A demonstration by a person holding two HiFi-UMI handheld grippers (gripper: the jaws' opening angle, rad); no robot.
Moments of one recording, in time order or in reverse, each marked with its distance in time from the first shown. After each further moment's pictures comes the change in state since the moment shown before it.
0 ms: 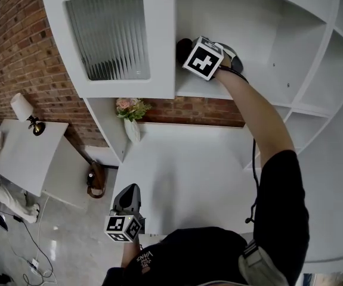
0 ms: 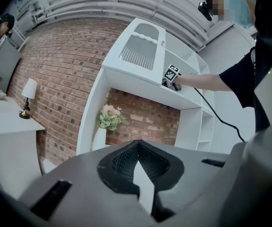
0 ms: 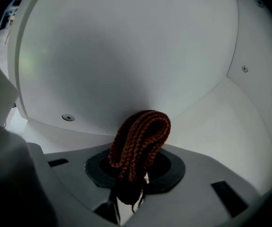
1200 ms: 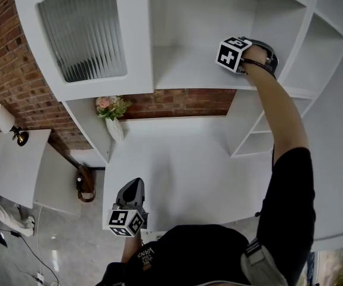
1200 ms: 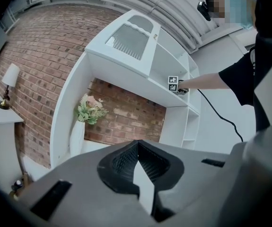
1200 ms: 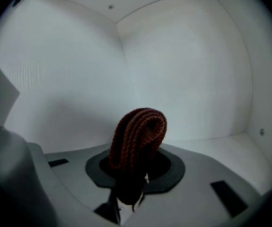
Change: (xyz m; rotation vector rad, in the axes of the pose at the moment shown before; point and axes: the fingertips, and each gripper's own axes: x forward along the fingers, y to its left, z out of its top) left arm 0.032 -0.039 -0.020 0.000 0.060 -0.176; right arm -0.085 -0.070 -0.254 -0.066 0.806 -0.183
